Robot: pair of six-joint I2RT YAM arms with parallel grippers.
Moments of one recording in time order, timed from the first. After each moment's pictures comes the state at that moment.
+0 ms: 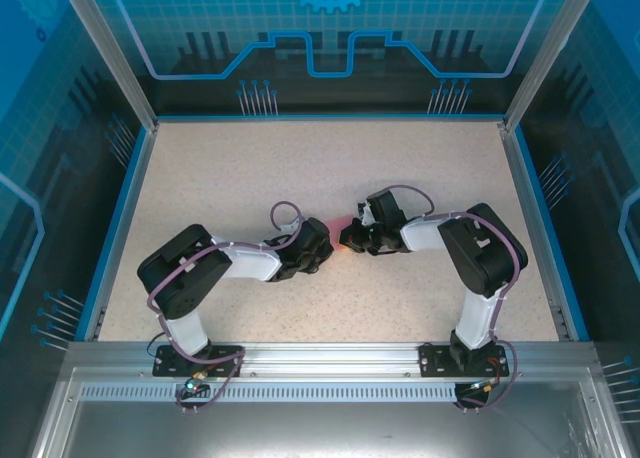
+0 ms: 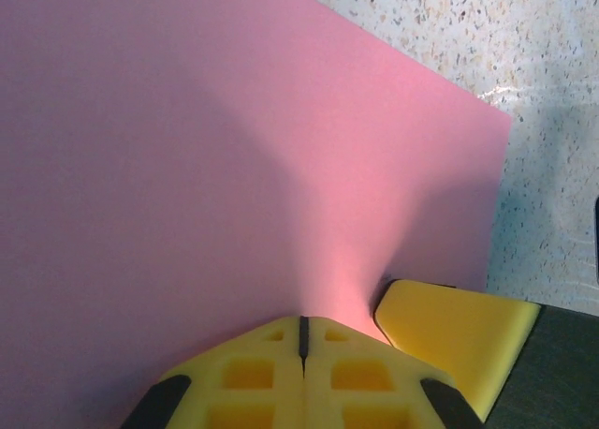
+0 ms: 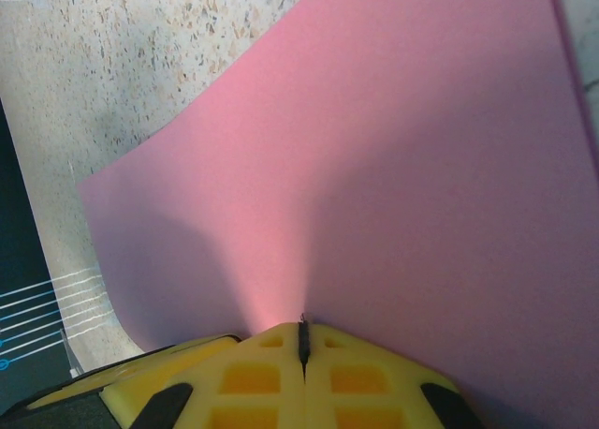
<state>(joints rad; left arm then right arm) -0.78 1.77 0.76 0.18 -0.13 -1.40 0.49 1.85 0.82 0.12 -0.51 0.88</state>
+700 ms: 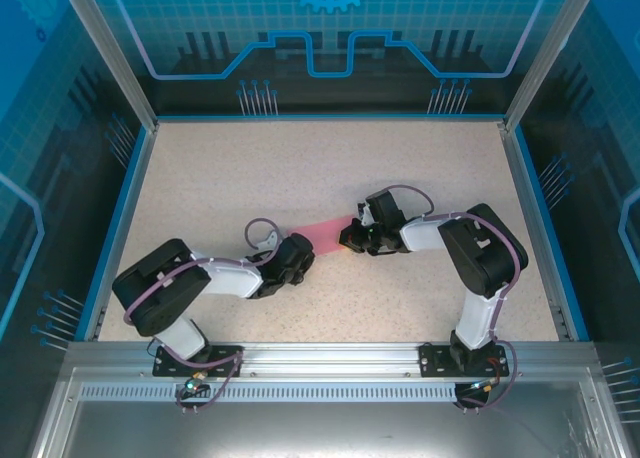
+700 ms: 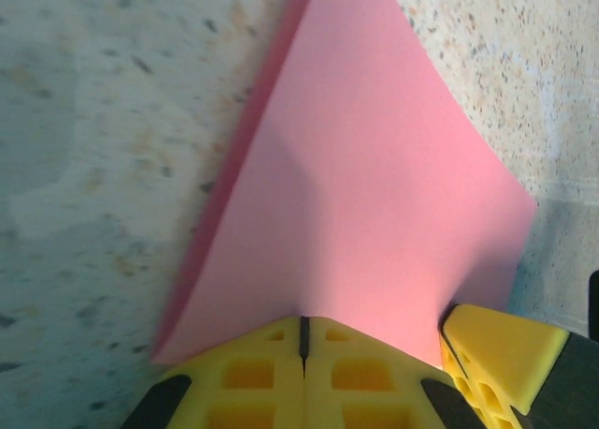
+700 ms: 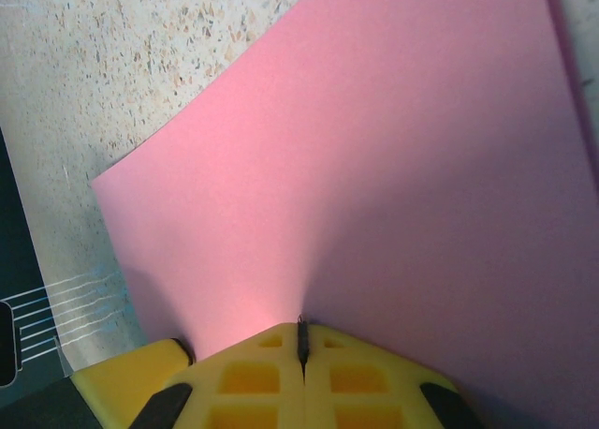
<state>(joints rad) -0.78 1.61 0.54 0.23 -0.26 -1.62 0.49 1.85 0.82 0.10 -0.48 0.87</state>
